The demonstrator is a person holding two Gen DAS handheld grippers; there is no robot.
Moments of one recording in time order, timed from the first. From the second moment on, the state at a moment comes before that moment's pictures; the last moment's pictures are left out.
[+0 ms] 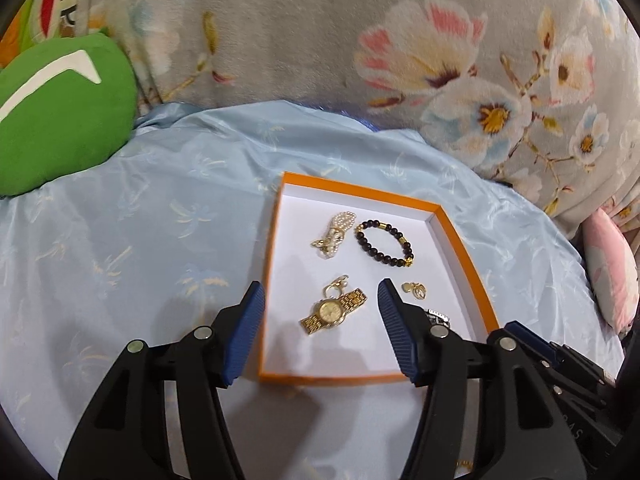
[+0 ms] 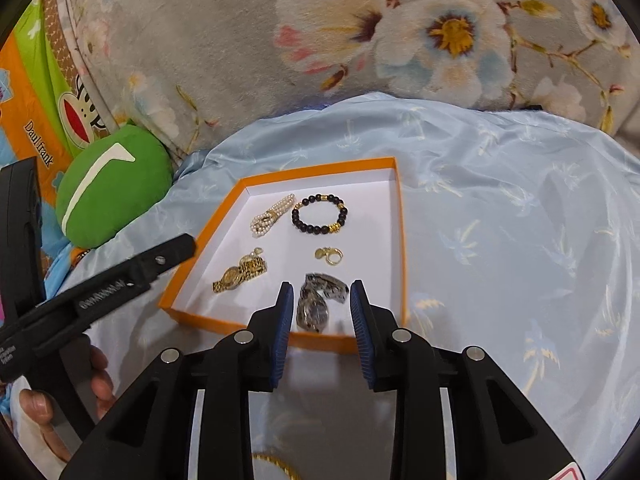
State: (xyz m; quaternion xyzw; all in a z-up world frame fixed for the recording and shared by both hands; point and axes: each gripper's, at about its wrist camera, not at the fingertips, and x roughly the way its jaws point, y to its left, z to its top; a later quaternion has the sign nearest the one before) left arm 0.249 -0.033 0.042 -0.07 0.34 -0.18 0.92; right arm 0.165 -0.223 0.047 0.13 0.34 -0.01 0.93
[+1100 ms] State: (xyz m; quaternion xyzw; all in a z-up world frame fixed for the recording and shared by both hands) left arm 0.118 0.011 0.011 -0.03 0.38 -0.14 0.92; right arm 0.063 -0.188 0.010 0.15 0.41 -0.01 0.90
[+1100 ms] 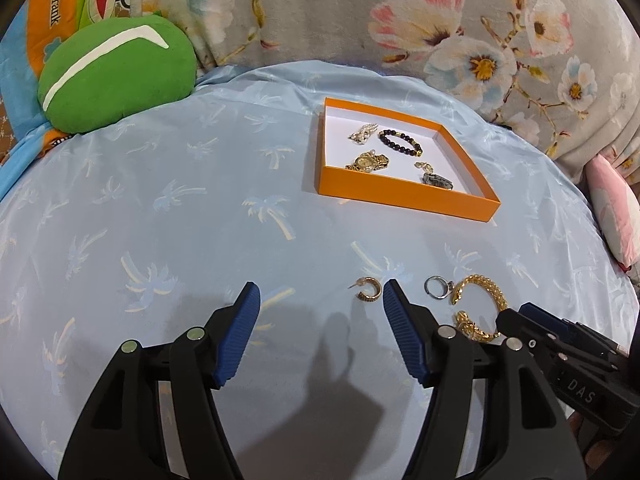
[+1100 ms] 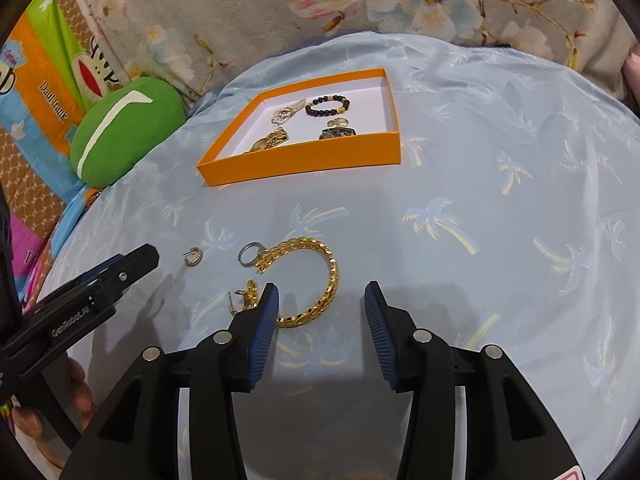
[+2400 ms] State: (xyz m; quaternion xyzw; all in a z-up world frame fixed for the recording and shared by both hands) left arm 0.134 -0.025 0.001 0.02 0.41 -0.18 0.89; right arm 0.061 -0.209 0.008 0.15 0.41 -0.06 0.90
